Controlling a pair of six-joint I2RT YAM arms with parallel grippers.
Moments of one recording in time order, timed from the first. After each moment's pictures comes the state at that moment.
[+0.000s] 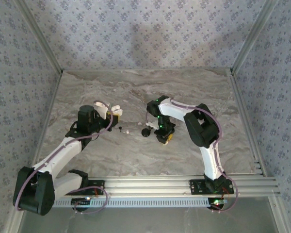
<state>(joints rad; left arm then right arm) -0.30 1.08 0.56 0.04 0.40 -0.12 0.66 2.09 1.51 -1.29 -0.08 -0.28</state>
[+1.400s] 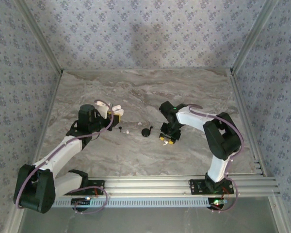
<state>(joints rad) -0.30 1.10 0.56 0.04 0.43 -0.12 0.58 1.79 1.11 -0.84 -0.23 0.96</state>
